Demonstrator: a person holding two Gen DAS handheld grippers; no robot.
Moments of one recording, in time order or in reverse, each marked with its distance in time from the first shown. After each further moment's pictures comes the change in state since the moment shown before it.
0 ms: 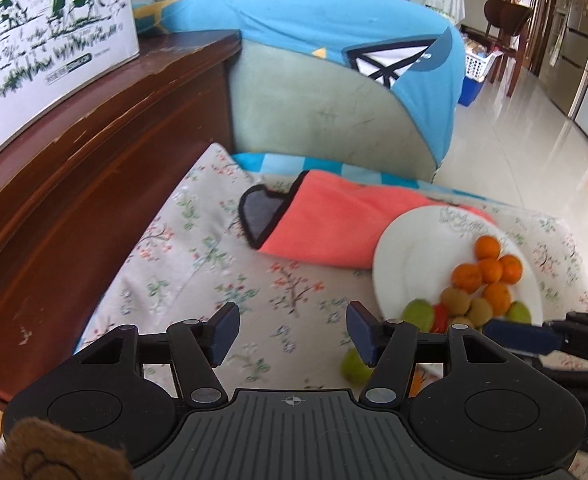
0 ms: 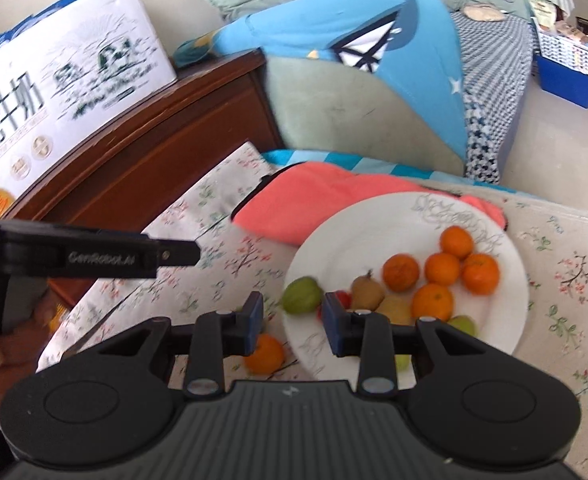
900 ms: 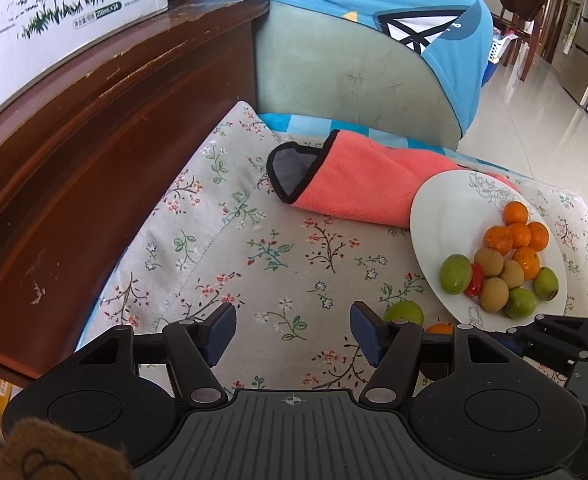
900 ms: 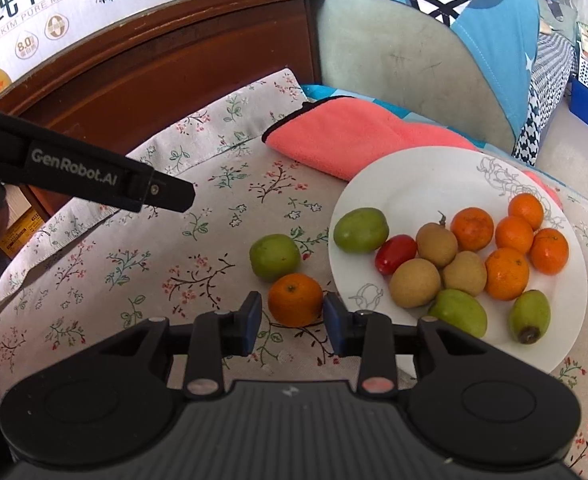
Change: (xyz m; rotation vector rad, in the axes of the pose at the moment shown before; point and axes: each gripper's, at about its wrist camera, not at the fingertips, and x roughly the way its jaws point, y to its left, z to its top) left arm 0.010 0.024 -0.020 -0.029 0.075 0.008; right arm 0.056 0.032 -0.029 -0.167 0.112 -0.068
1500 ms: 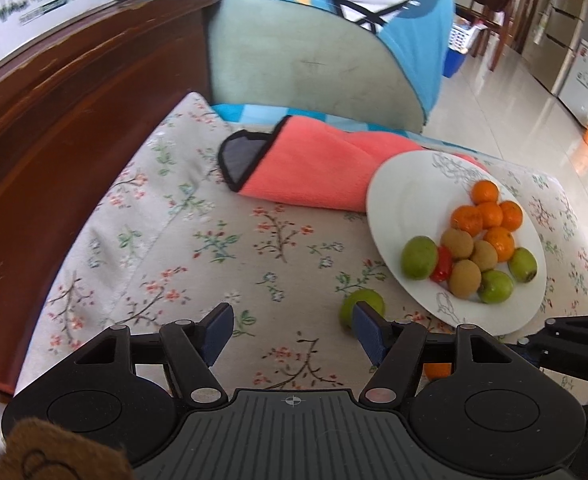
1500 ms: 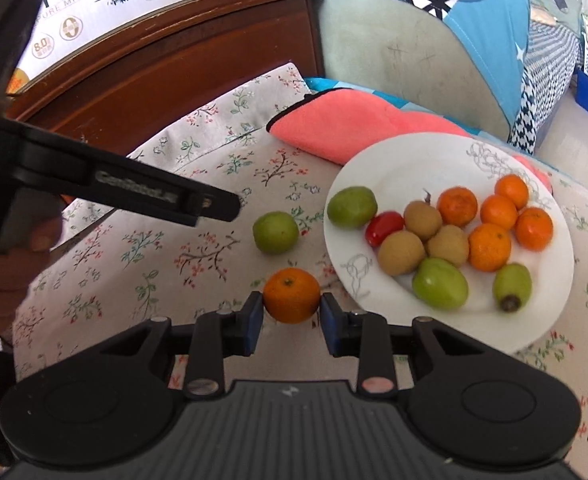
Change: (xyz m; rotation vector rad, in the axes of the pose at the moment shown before) left arm 0.018 -0.025 -0.010 0.073 -0.006 -0.081; right arm -0.030 -0.015 -0.012 0.011 0.032 0.065
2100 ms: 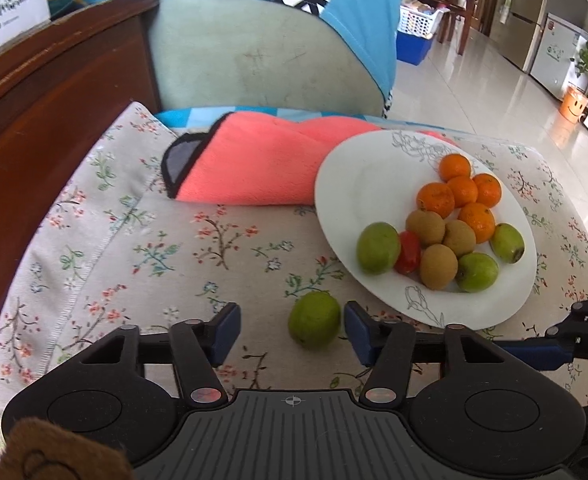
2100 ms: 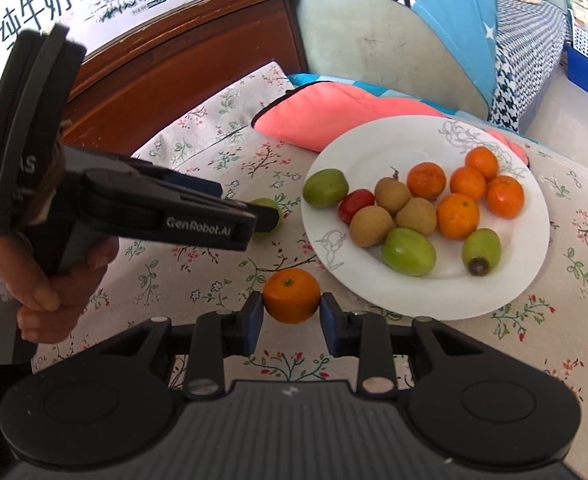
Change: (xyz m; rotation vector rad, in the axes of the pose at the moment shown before) left arm 0.026 -0.030 -0.004 0.097 -0.007 -0.045; right arm -0.016 -0.015 -0.007 0.076 0.000 0.007
